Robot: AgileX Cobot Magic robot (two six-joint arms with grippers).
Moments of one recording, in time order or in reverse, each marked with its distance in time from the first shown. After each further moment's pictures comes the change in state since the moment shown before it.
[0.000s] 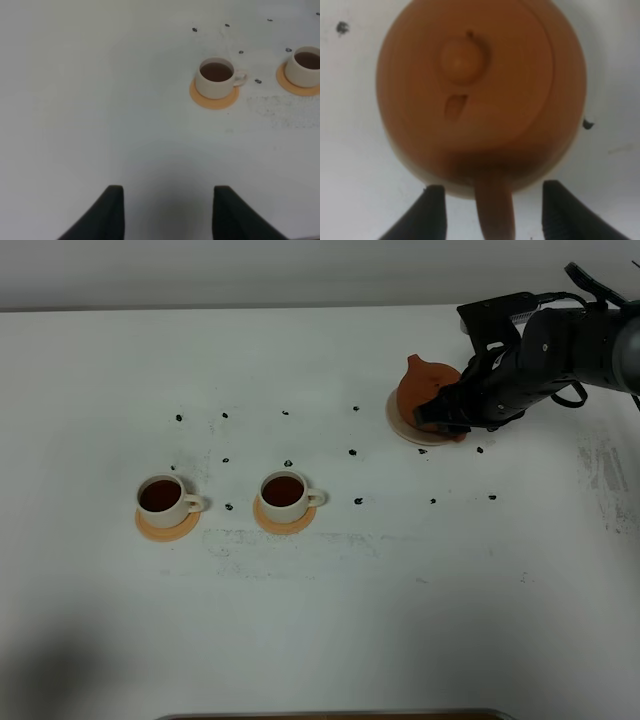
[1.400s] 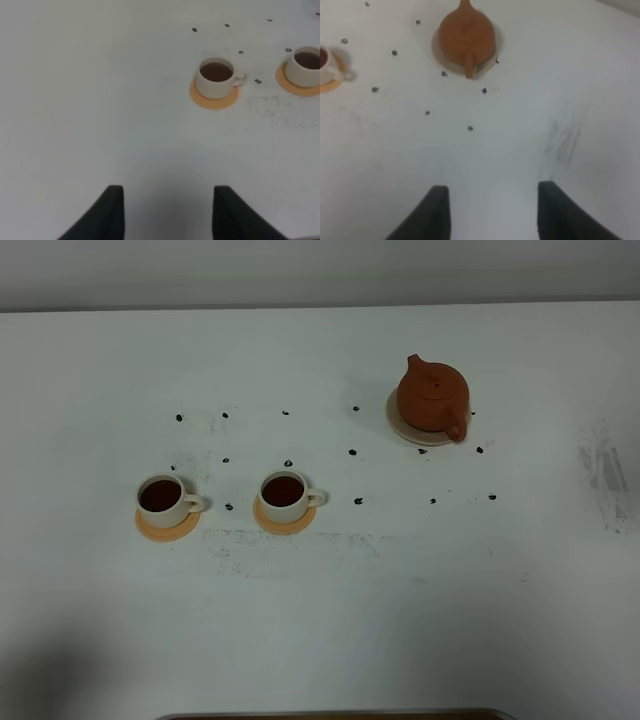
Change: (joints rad) left arm 0.000 0.000 0.000 0.000 0.000 0.000; right arm 0.001 -1.162 0.243 -0.175 0.638 0.000
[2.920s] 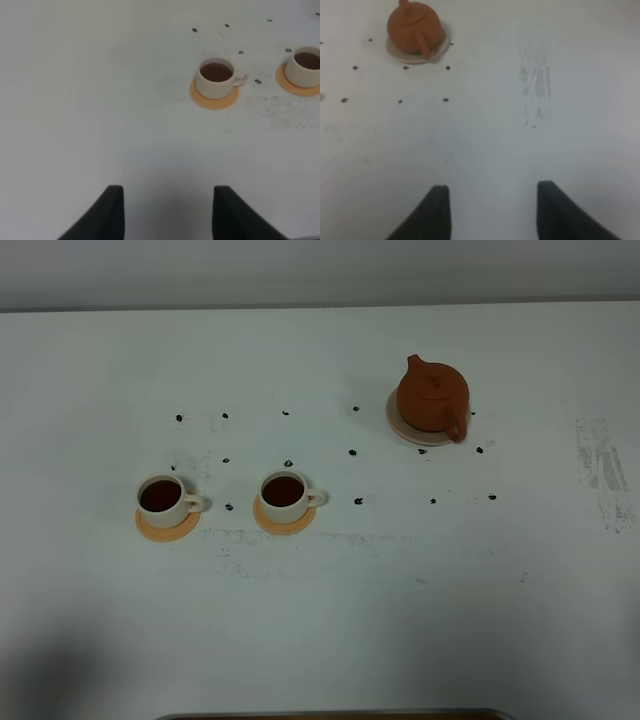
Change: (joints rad) left arm 0.000 0.000 0.000 0.000 0.000 0.000; right arm -0.329 -0.795 0.561 0.151 -0.011 0.073
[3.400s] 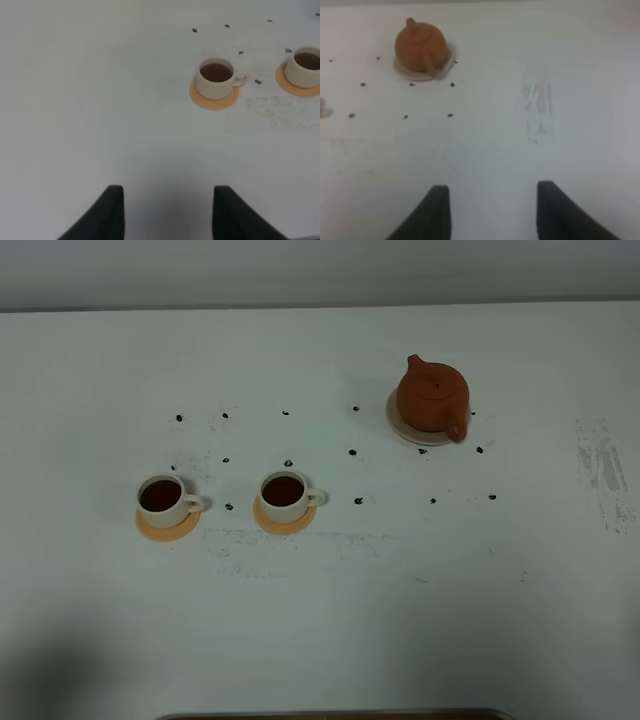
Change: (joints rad) left arm 0.000 0.000 0.000 0.000 0.000 0.000; right arm 0.000 -0.067 0.000 0.009 0.000 0.003
